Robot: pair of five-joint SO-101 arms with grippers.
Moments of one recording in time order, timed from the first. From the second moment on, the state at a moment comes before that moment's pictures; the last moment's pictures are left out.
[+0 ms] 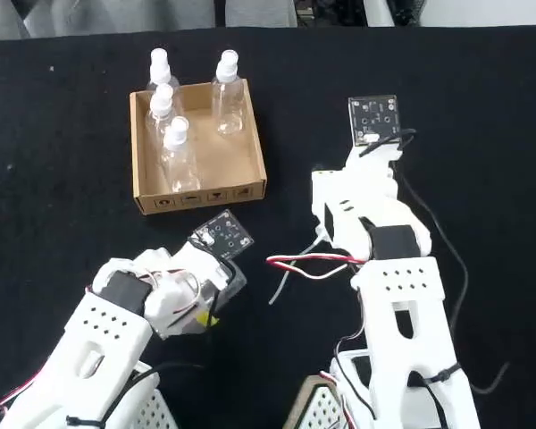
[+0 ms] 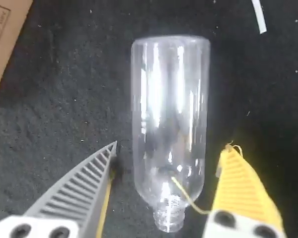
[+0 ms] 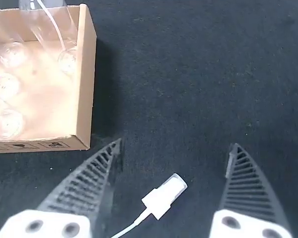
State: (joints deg) left arm 18.4 -56.6 67.8 63.8 -31.5; right arm -5.4 -42.2 50.2 42.4 -0.2
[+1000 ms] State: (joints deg) left arm 8.0 -56.6 52.3 87.3 -24.9; right arm -5.4 -42.2 50.2 42.4 -0.2
